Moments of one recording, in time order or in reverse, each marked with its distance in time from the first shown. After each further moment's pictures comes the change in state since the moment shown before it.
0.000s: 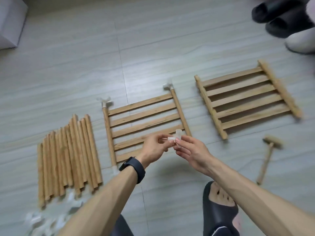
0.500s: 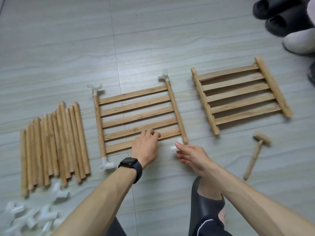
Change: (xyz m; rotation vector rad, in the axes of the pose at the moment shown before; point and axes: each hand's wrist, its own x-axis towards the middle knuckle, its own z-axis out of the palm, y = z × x) left_hand 0.001 -0.035 0.020 0.965 0.105 0.154; right_hand -0.006 0.025 -0.035 -0.167 0.244 0.175
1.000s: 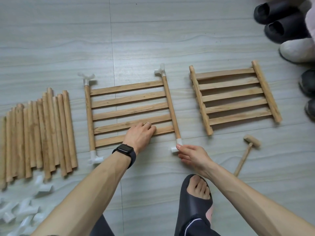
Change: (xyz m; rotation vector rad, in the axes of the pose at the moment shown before) left_hand 0.031 -0.010 0.004 0.260 0.056 0.174; right_hand 0.004 -0.001 -0.029 -0.135 0.074 0.025
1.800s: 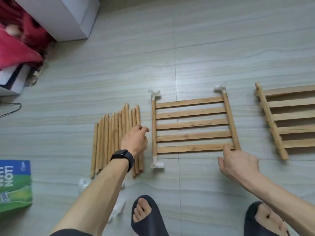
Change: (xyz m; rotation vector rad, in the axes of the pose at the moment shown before) left_hand -0.112 -0.180 -0.042 -0.136 0.024 -0.520; right_hand -0.005 -0.037 0.086 -1.703 0.326 -0.623
